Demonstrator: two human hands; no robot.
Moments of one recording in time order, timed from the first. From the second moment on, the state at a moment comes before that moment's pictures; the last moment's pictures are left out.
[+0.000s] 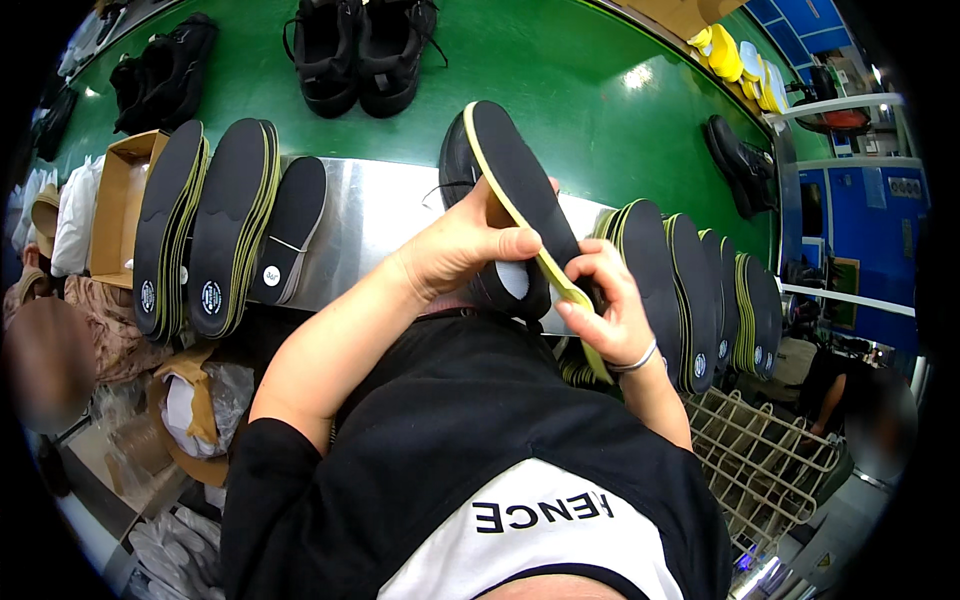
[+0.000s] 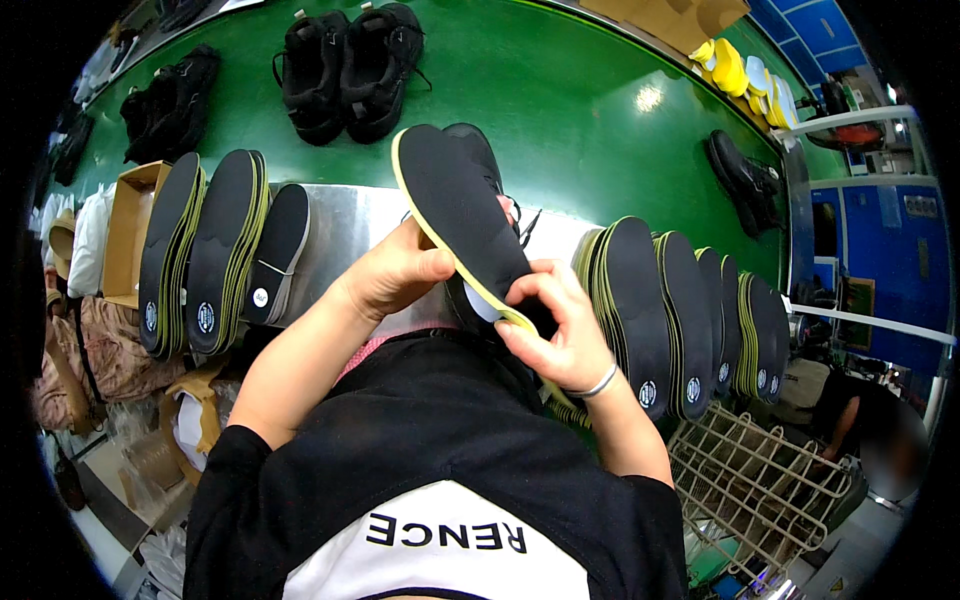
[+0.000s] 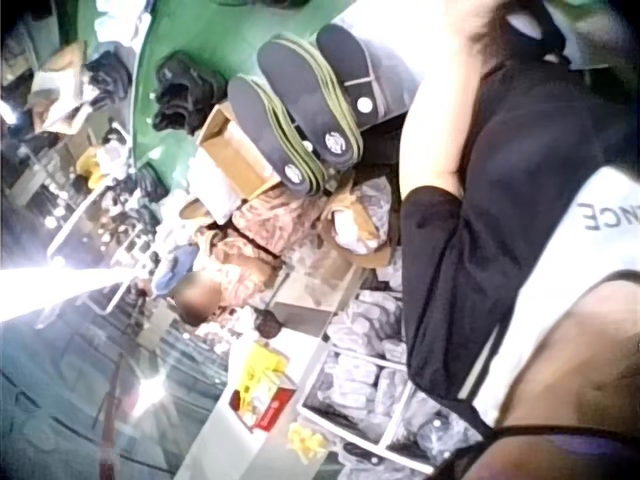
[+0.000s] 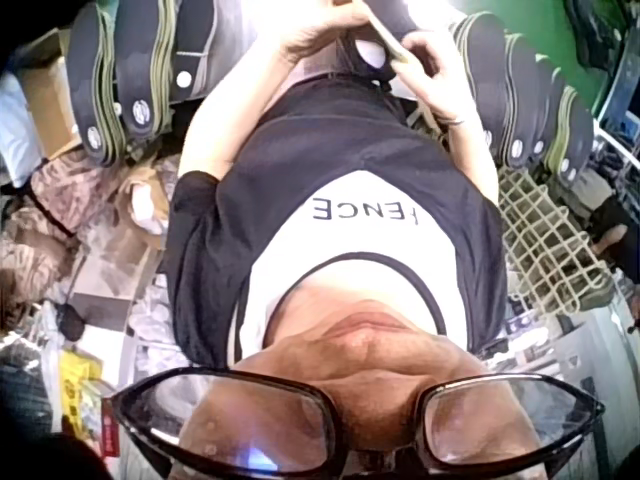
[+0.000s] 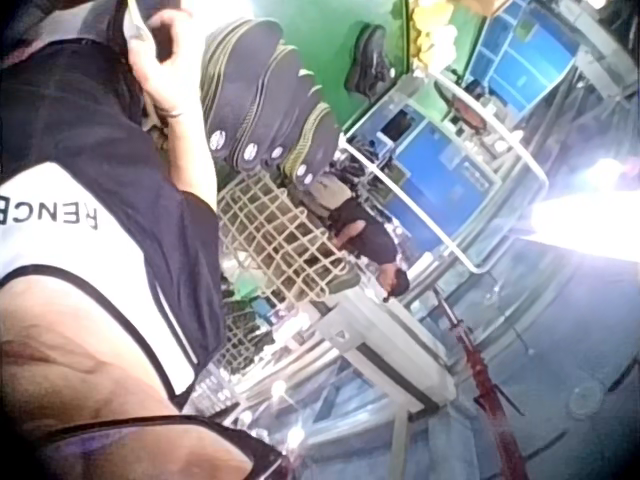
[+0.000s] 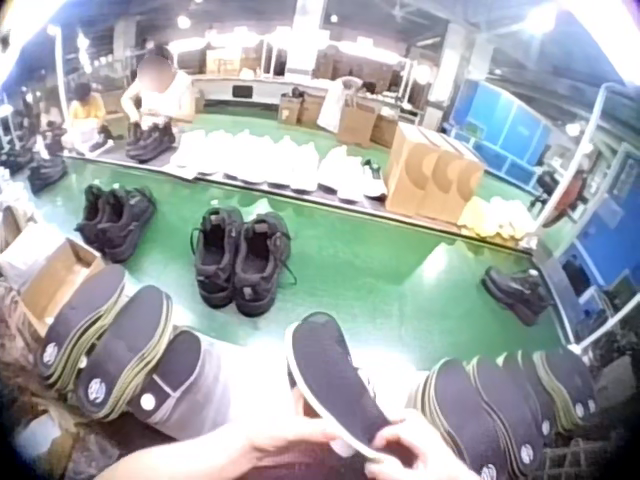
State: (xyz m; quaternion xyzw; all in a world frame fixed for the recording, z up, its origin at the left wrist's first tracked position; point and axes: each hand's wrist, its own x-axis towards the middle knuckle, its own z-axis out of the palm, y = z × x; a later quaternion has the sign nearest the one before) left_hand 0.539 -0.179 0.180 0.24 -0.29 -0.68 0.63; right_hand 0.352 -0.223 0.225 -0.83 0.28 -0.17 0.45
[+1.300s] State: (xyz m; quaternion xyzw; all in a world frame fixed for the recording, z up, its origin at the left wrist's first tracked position) left_hand 0.540 -0.224 0.115 0.71 -0.52 -0.22 0.41; right_hand 0.382 -0.206 0.165 -0.94 0.34 0.09 0.05
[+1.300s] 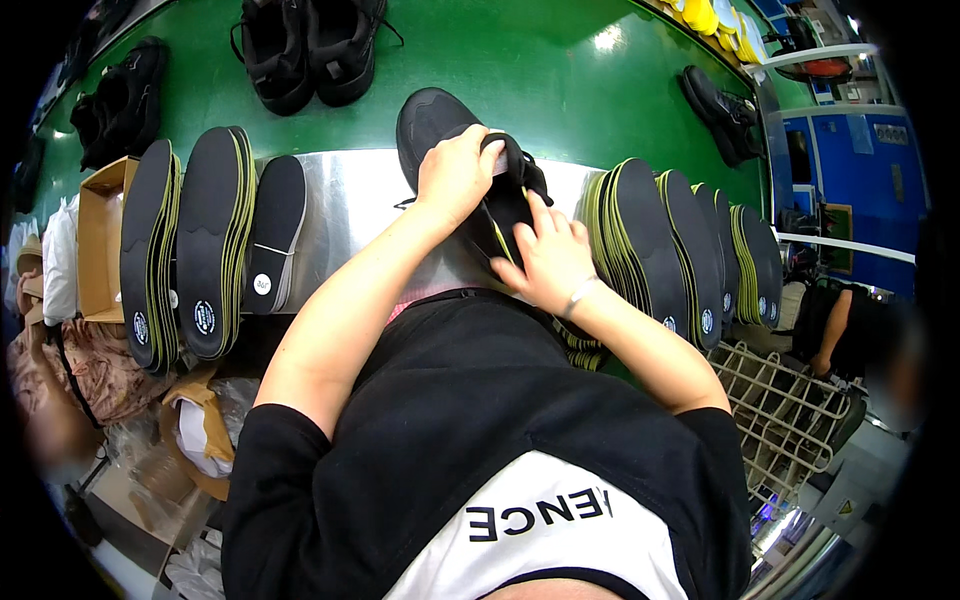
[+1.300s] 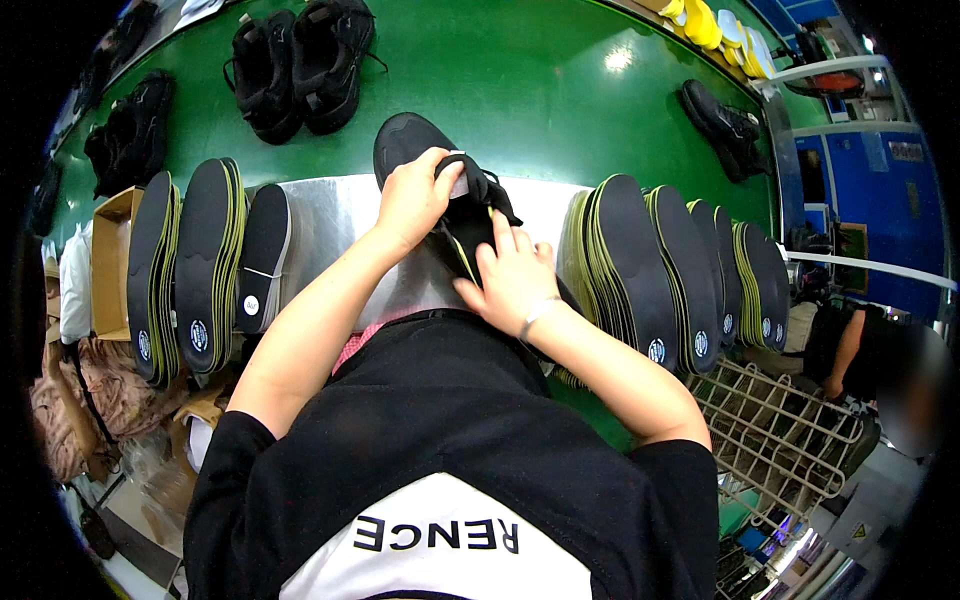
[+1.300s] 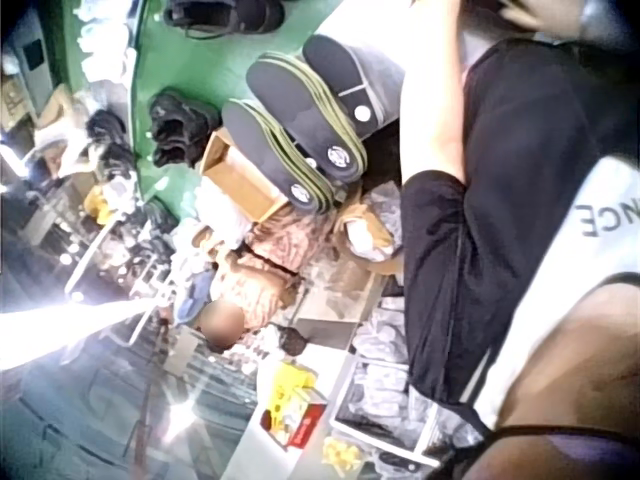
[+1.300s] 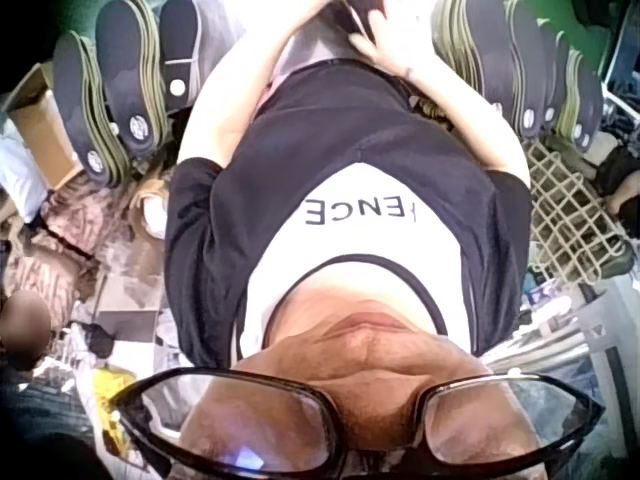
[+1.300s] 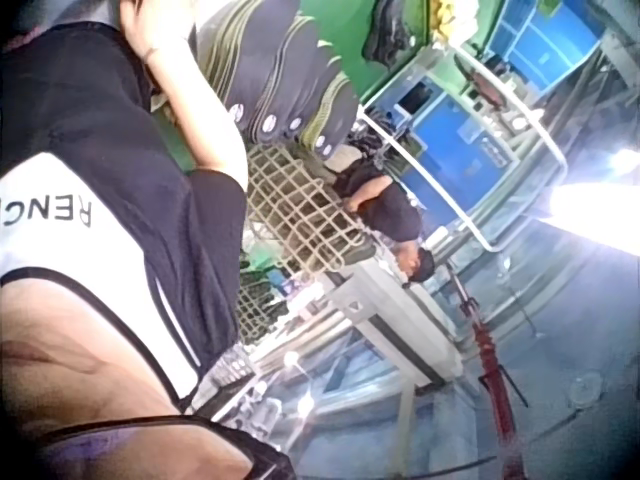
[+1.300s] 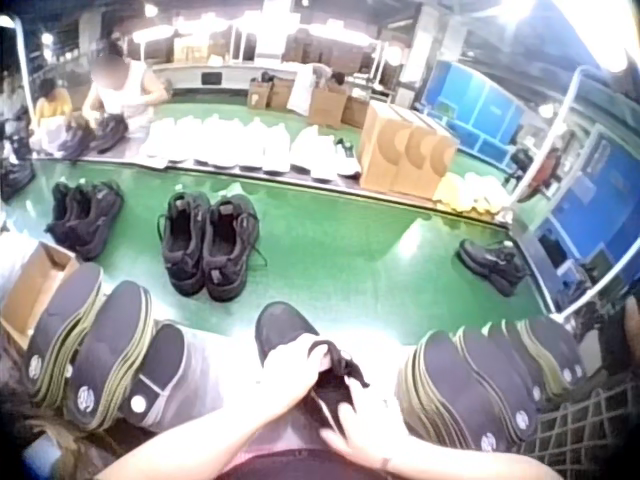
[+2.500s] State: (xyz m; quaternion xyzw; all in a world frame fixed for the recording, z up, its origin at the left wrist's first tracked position) left_hand 0.541 -0.222 0.114 0.70 -0.50 -0.25 0.45; right_hand 0.418 -0.246 0.126 -0.89 0.32 0.29 0.13
